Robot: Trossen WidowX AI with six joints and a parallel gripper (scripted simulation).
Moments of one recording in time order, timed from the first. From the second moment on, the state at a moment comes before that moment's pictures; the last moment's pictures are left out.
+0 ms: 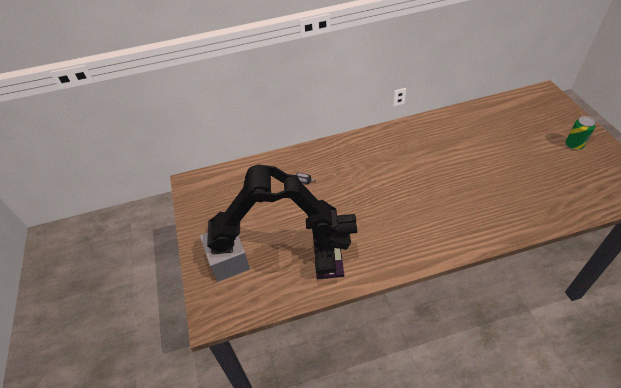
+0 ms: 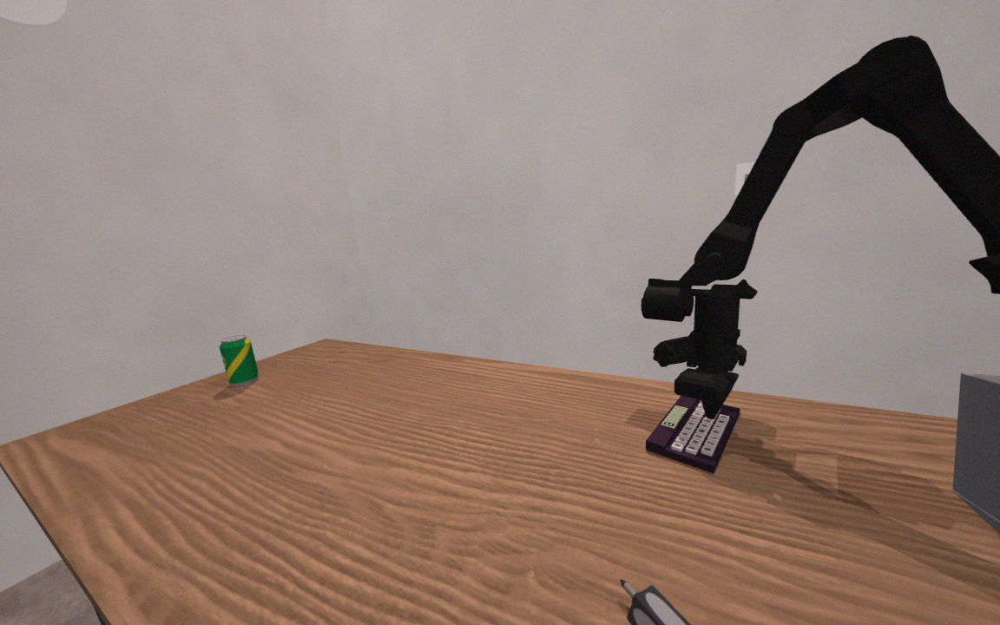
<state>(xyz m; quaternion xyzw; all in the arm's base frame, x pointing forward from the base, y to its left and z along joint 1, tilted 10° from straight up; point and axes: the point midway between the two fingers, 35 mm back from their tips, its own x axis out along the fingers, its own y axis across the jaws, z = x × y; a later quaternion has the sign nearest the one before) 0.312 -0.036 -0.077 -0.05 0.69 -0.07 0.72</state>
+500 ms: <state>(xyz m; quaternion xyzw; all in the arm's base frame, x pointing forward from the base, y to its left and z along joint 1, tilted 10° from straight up) 0.312 -0.036 -0.075 -0.05 0.69 -0.07 0.72</state>
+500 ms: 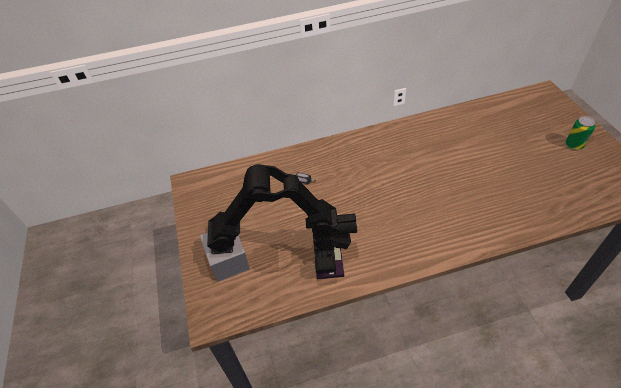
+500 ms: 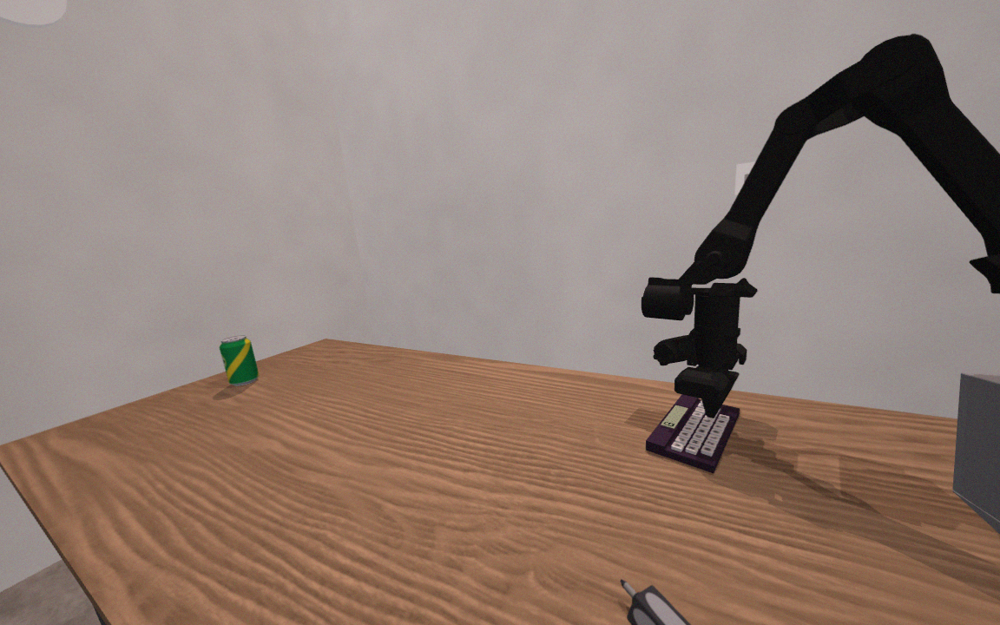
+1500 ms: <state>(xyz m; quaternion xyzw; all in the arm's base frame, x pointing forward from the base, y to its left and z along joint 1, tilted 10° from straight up) 0.294 0.011 -0.063 -0.05 0.69 -0.07 0.72</state>
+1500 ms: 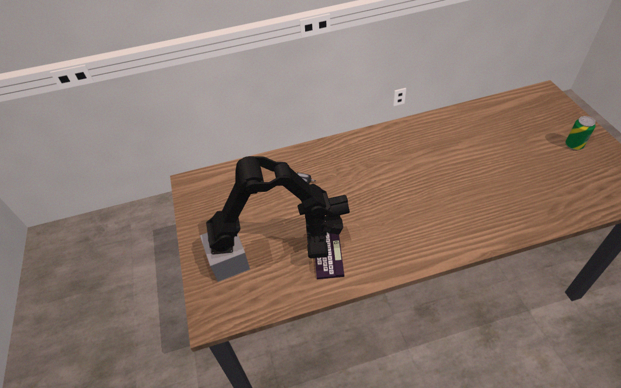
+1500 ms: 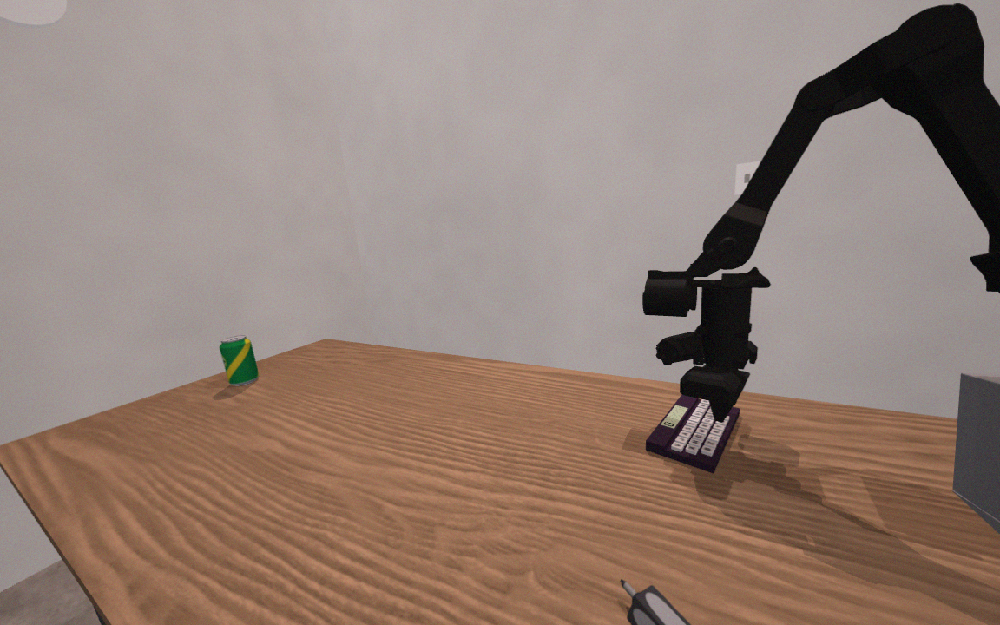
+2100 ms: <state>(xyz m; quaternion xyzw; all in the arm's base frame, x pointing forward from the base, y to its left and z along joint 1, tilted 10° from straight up) 0.296 0.008 -0.083 -0.05 0.69 -0.07 0.72</state>
